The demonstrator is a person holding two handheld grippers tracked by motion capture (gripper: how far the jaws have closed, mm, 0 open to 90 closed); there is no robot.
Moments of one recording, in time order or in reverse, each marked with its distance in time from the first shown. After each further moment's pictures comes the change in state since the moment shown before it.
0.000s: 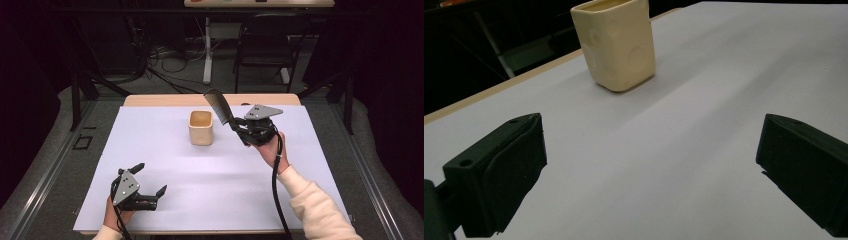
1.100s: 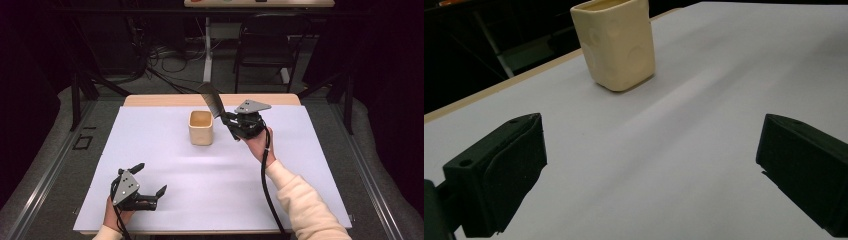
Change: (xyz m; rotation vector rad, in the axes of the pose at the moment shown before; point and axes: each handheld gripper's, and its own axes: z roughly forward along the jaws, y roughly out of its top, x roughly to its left) left arm 0.001 0.000 0.000 0.004 -0.002 -0.003; right arm -0.003 0.004 0.038 -0.033 -0.008 0.043
